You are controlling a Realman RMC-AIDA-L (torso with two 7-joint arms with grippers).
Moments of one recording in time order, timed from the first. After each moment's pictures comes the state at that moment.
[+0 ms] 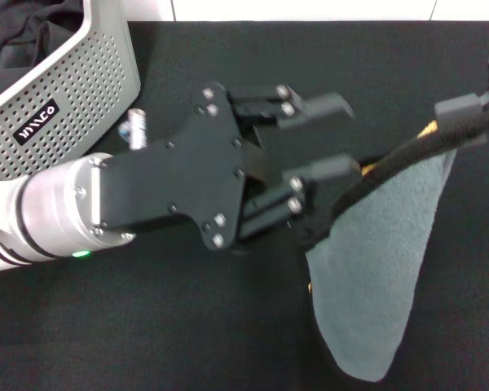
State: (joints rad) left arm -0.55 -2.10 1.45 0.36 0.90 2.02 -0.58; right arm 0.42 1.79 -1.14 -1.89 1.81 1.79 -1.80
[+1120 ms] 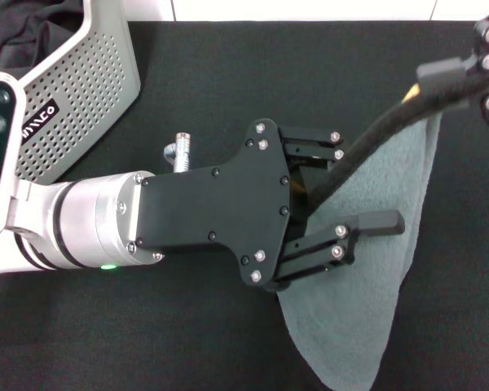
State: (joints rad) left arm -0.59 -2.10 1.55 0.34 0.92 1.99 -0.62; right arm 0.43 1.86 -1.10 -1.88 1.79 1.79 -1.87
